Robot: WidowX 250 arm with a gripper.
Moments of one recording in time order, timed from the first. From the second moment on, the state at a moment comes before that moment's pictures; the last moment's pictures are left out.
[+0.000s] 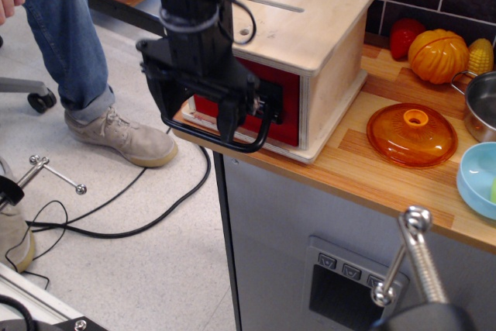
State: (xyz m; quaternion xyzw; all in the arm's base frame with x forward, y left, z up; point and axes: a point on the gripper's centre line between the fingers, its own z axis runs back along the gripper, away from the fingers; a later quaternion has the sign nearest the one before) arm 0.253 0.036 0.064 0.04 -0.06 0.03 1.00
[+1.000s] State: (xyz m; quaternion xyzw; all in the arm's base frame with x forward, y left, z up) arm 0.259 0.037 0.037 0.08 -0.07 0.04 0.99
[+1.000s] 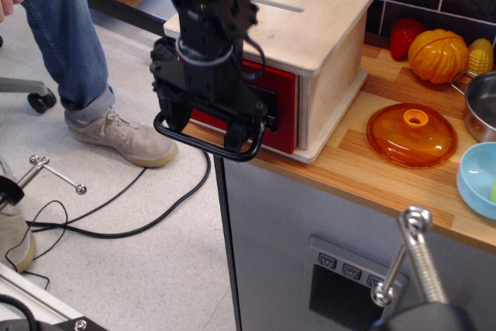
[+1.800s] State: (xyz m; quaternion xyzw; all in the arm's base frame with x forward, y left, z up) arm 0.205 0.031 0.034 0.09 -0.05 0.00 1.00
